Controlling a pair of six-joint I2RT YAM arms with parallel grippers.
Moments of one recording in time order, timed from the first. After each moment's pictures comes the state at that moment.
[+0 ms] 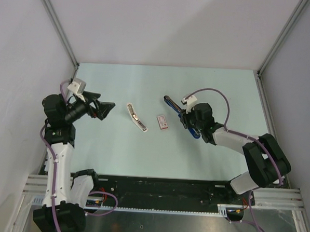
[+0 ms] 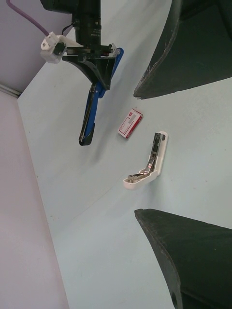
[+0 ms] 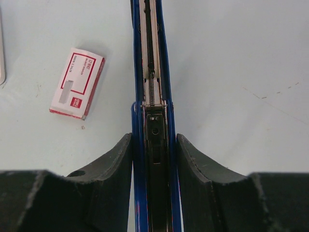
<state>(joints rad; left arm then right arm) 0.26 0.82 0.81 -0.13 0.92 -0.08 0.52 1.50 0.71 0.28 -0.06 -0.08</state>
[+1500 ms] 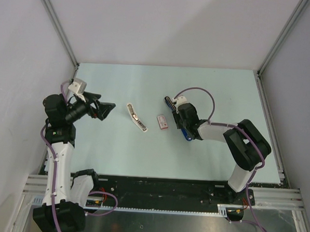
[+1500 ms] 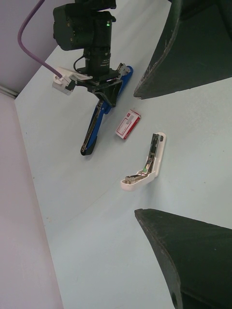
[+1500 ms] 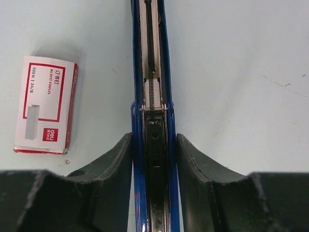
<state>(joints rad) 0.26 0.82 0.80 -0.13 0.93 -0.08 0.65 1.76 0.87 0.22 0.23 0.05</state>
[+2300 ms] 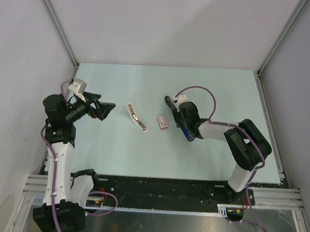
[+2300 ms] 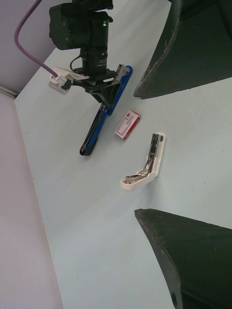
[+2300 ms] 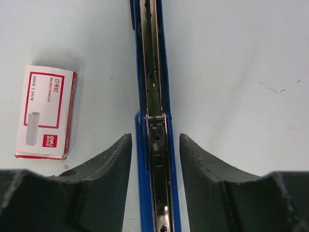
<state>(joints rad) 0.26 0.82 0.80 -0.13 0.93 -0.08 0.63 1.76 0.88 0.22 0.21 0.05</state>
